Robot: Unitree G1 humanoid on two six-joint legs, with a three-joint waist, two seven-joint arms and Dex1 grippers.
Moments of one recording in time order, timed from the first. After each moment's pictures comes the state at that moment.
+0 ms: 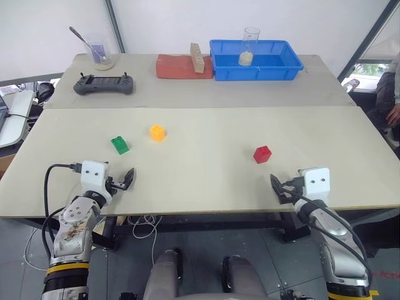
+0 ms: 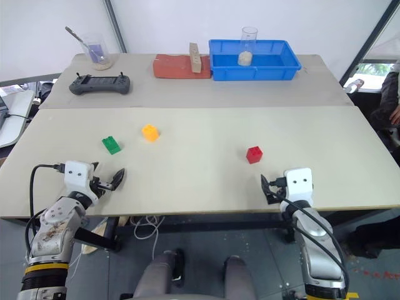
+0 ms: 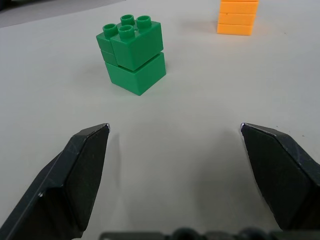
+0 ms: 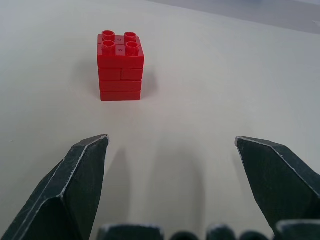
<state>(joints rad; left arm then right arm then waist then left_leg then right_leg) -0.07 0.44 0.25 0.06 -0.20 0.18 -0.40 0.07 -0.32 -0.16 -0.33 0.12 0.40 0.24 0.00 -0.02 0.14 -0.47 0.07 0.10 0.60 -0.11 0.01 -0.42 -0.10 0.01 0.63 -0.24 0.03</state>
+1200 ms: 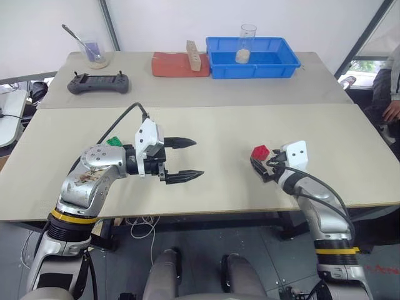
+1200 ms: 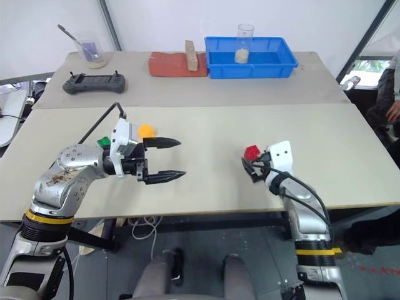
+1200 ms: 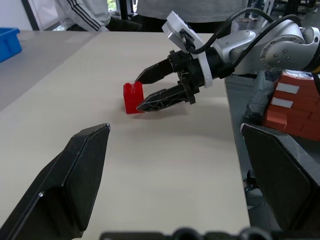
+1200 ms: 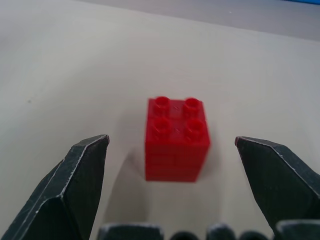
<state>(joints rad) -0.46 0.62 -0.07 -0.18 -0.50 0.44 -1.10 -0.29 -0.35 -0.08 0.02 0.18 0.37 0.39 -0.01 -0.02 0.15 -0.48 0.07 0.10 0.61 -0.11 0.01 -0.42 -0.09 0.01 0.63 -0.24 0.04</state>
